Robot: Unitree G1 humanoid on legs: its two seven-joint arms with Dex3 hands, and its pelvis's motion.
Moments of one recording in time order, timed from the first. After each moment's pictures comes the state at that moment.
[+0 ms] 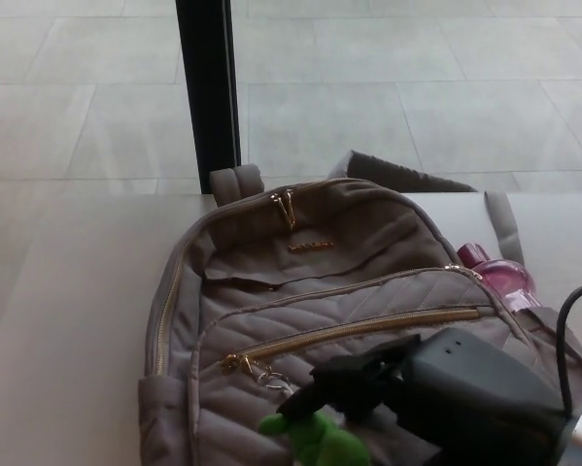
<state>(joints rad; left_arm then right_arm) 0.13 0.60 0.16 1.24 0.05 -0.28 -0.13 -0.14 -0.70 0.50 -0.65 -0.44 0.10 0.37</state>
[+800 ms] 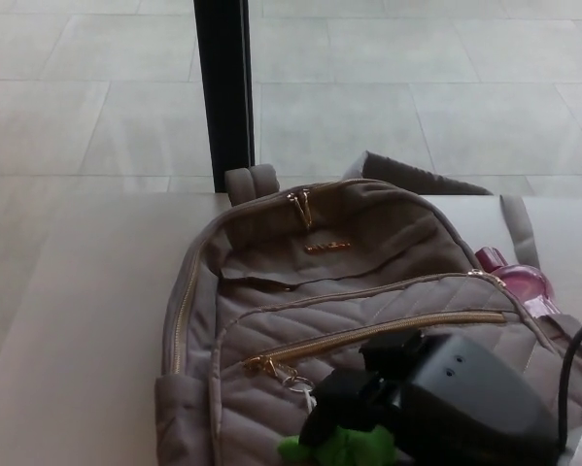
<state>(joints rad) 0.11 0.60 0.15 1.24 0.06 -0.28 -0.12 -0.06 -0.65 0.49 -0.52 -0.70 -0.14 0.09</state>
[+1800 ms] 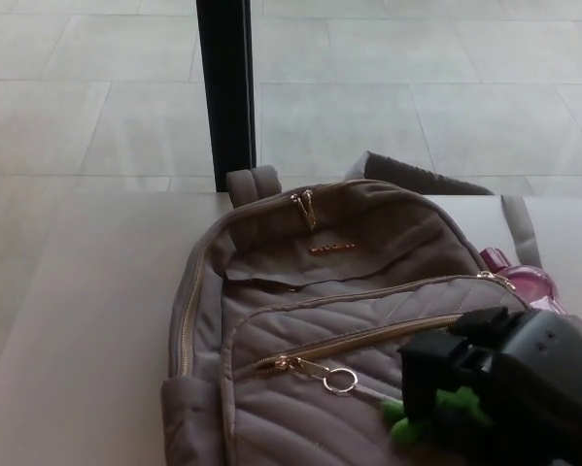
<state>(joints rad) 0.12 0.59 0.15 1.25 0.06 -0.29 -0.11 -0.01 -0.70 0.21 -0.36 -0.66 -0.37 -0.01</state>
